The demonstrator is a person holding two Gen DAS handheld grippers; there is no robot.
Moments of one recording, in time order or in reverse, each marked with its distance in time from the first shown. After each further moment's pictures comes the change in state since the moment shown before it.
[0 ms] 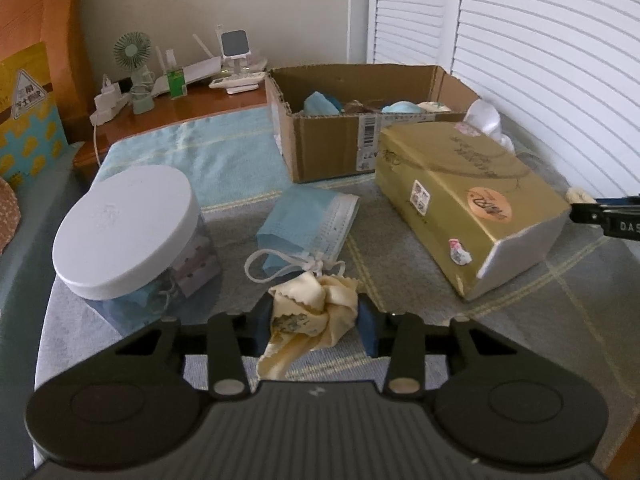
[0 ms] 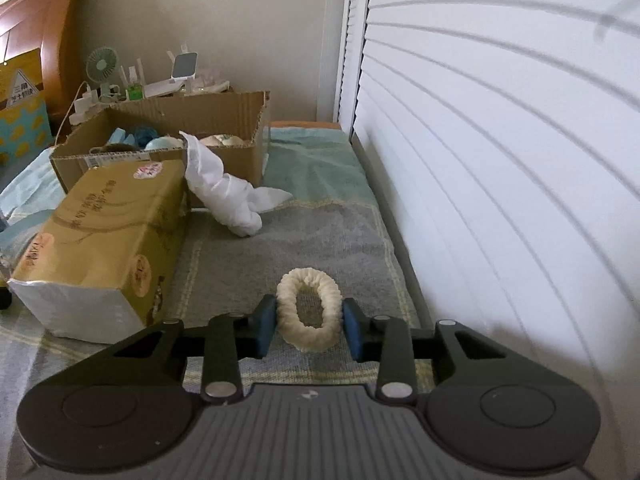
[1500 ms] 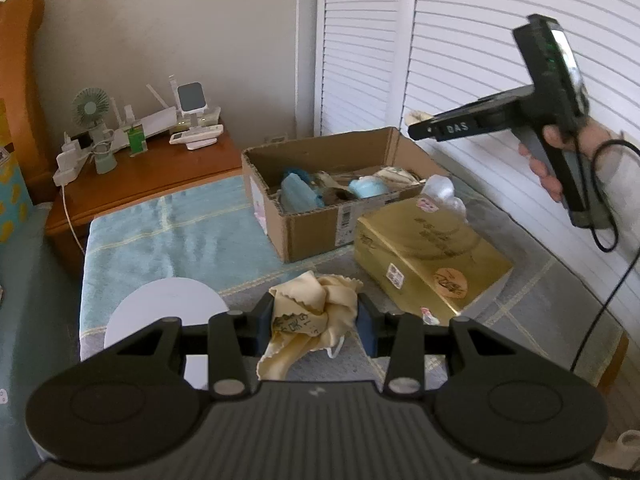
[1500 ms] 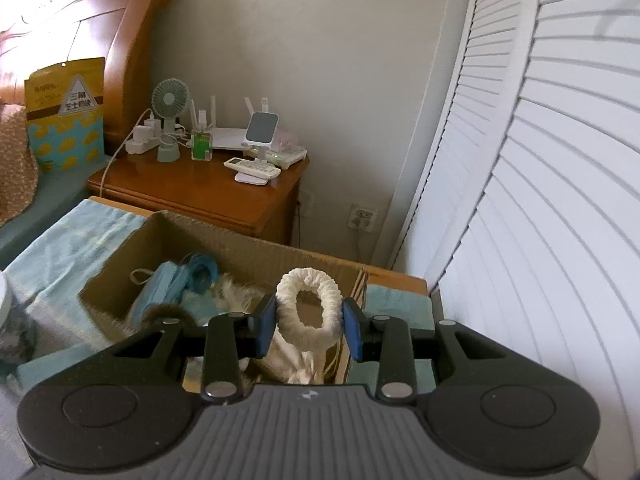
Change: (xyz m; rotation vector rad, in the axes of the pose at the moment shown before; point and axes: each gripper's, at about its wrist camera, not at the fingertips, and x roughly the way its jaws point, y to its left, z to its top) left arm -0.042 0.035 0.052 0.102 -0.072 -0.150; right arm 0.046 0.063 0.160 -0.236 -0.118 0.137
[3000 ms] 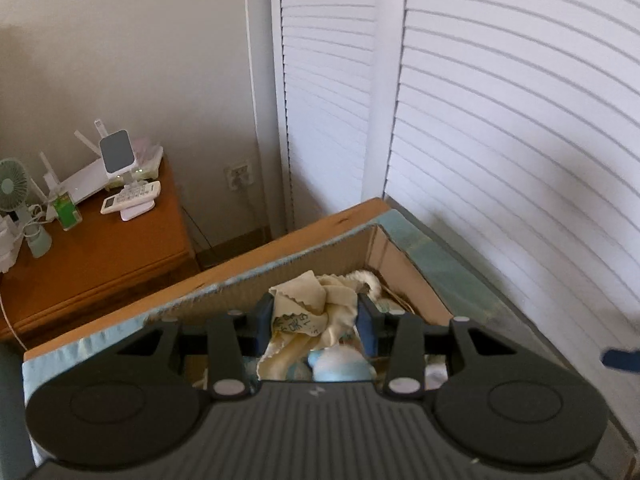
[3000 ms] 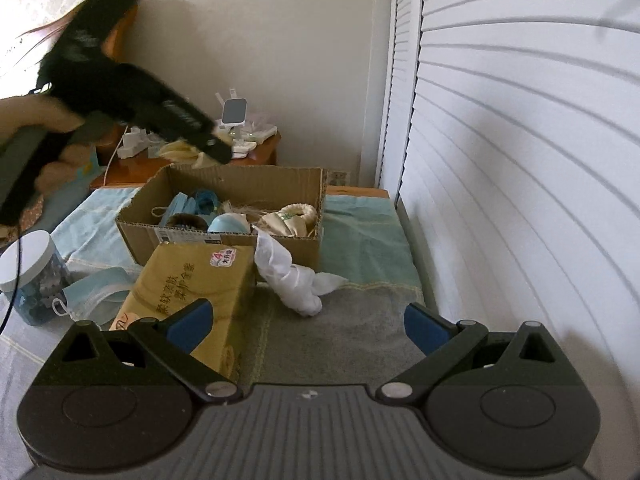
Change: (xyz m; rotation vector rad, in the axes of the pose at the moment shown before) left arm 0.145 -0.050 0.161 0.079 0.054 -0.035; right arm -0.100 -0.008 -0.106 0.191 0.018 -0.028
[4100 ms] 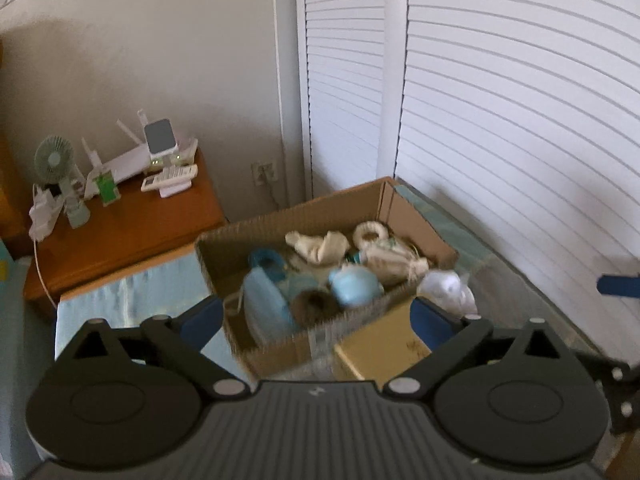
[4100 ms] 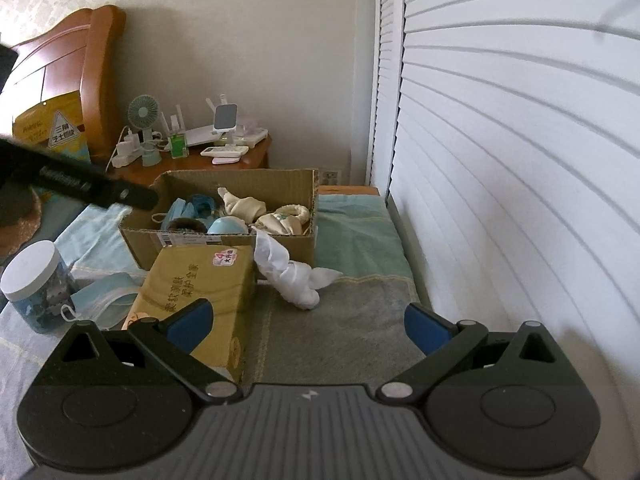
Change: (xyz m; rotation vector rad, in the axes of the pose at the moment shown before) left arm -0.077 0.002 -0.079 -0.028 -0.062 0.047; right arm -0.019 0.002 -0.004 0.042 -0.005 -0.014
